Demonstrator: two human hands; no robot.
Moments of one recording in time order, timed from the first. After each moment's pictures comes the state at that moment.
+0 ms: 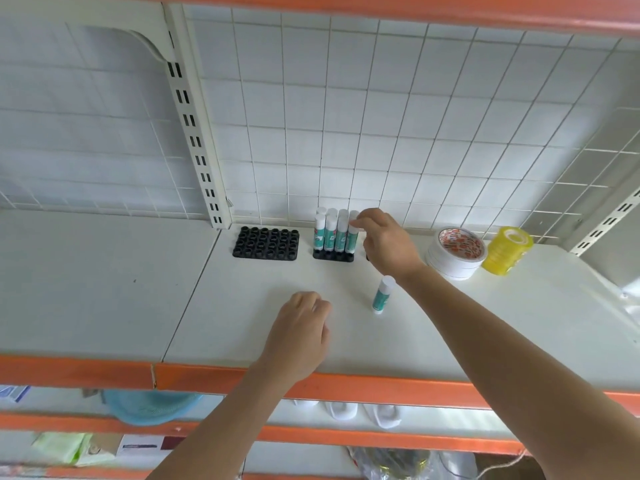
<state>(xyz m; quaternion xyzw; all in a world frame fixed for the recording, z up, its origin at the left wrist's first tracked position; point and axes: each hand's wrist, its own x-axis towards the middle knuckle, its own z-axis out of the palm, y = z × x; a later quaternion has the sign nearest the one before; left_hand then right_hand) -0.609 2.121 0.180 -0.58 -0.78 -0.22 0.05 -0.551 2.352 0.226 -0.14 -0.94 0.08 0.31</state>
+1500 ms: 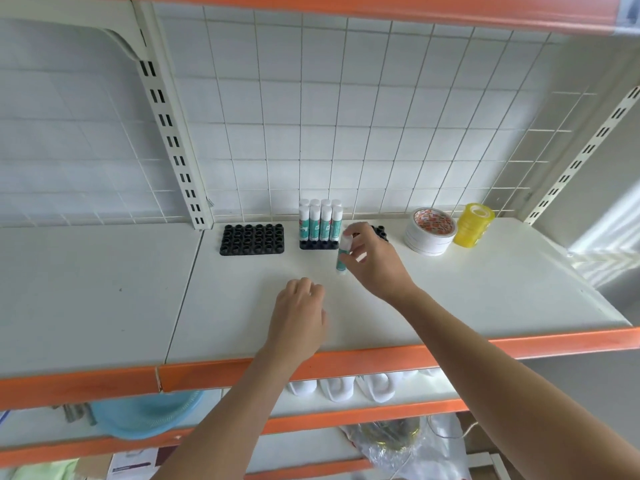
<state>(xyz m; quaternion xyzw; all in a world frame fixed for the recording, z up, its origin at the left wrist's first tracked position) -0.608 2.123 0.187 -0.58 -0.79 -0.20 0.05 -0.509 2.270 0.237 -0.28 -0.88 0.28 0.27</state>
